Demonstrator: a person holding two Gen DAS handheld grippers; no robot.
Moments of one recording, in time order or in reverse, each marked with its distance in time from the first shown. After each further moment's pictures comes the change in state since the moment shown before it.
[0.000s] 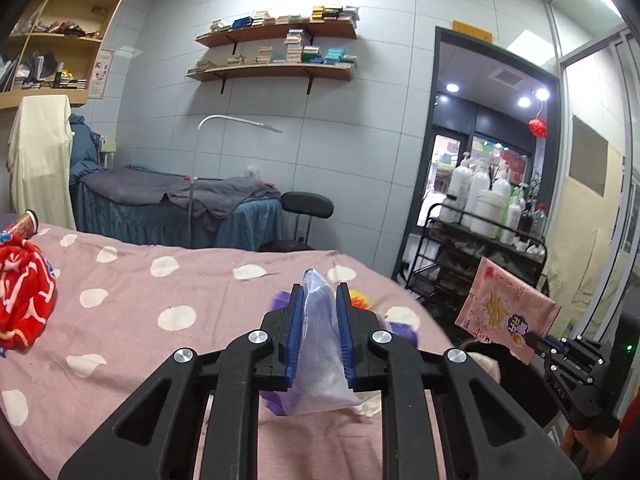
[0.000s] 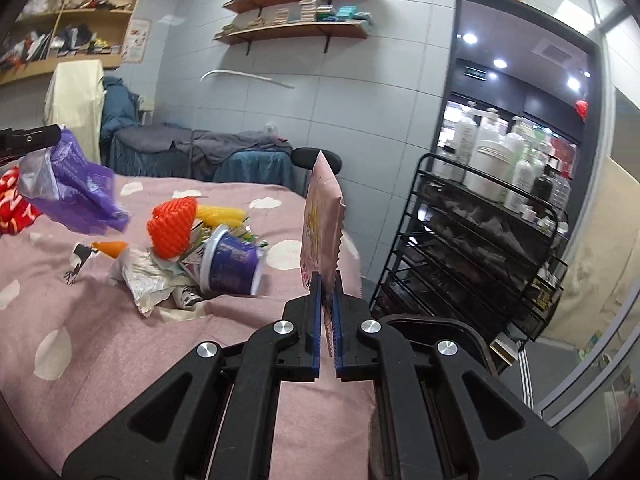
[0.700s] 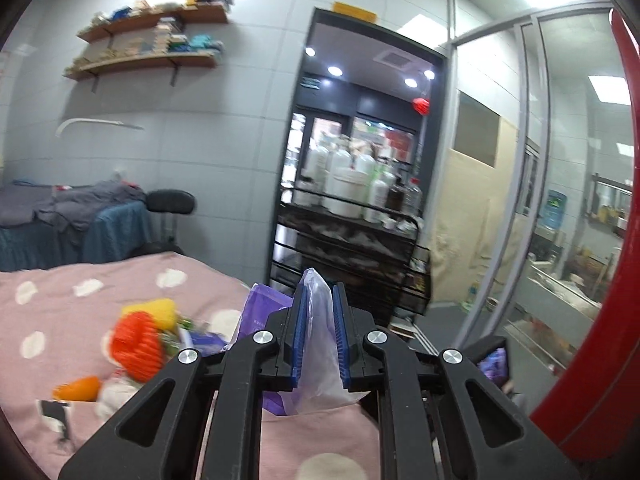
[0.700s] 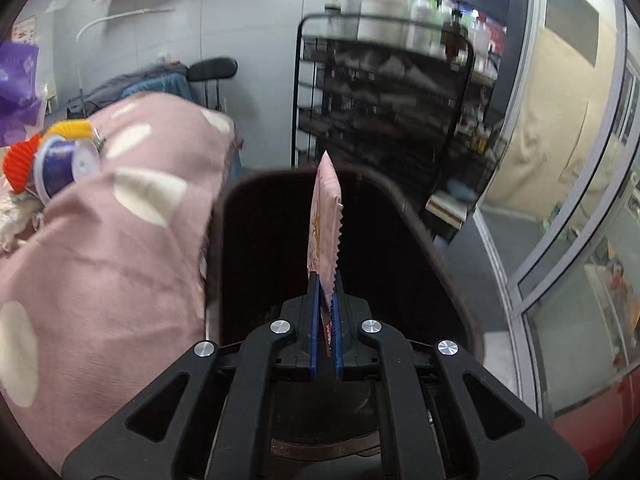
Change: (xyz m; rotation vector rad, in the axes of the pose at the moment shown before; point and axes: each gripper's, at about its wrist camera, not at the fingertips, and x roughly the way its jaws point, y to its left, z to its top) left arm 0.033 -0.132 -0.011 0.115 0.069 -0.461; right arm 0.062 -0.129 -0.117 0.261 0.390 -0.205
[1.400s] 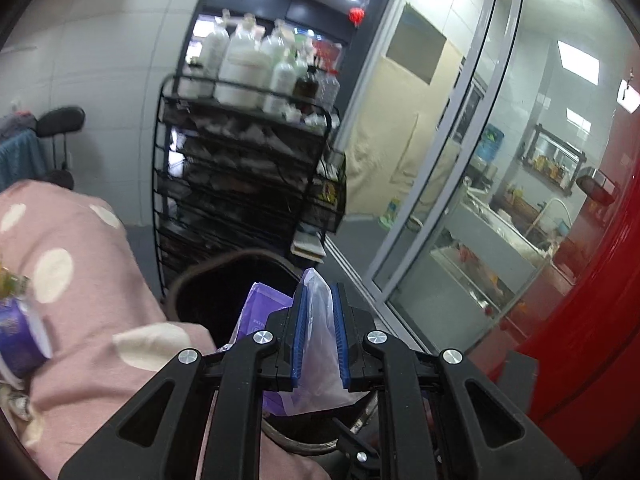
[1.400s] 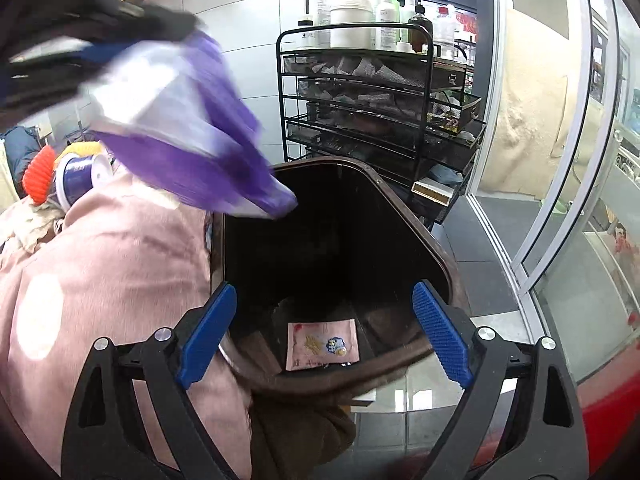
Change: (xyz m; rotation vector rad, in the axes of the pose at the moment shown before) left arm 0.140 -0.077 -0.039 -0.020 0.371 -0.330; right arm -0.047 -0.017 -0.042 0.099 -0.079 0.018
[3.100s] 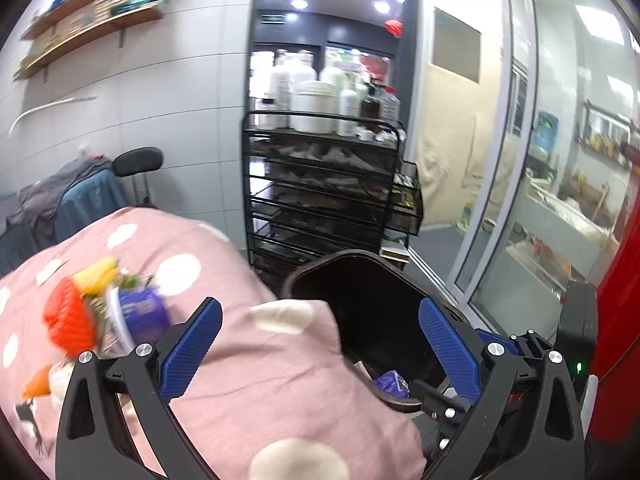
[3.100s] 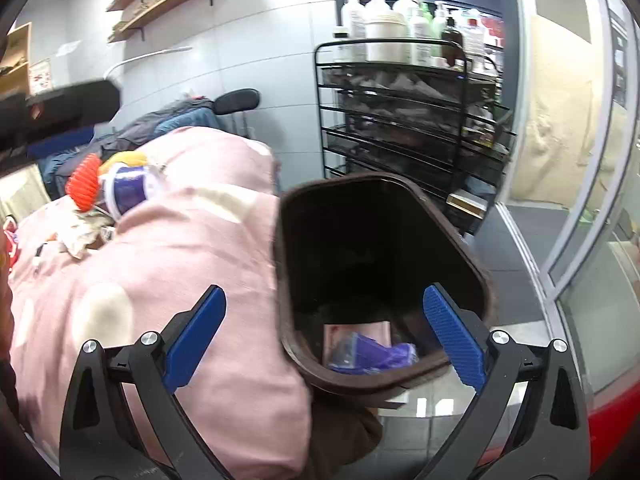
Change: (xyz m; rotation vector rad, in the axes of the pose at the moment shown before) left arm -0.079 0.018 -0.024 0.085 -0.107 0.350; right arm -0.023 0.032 0.015 -0.018 -0.026 0.138
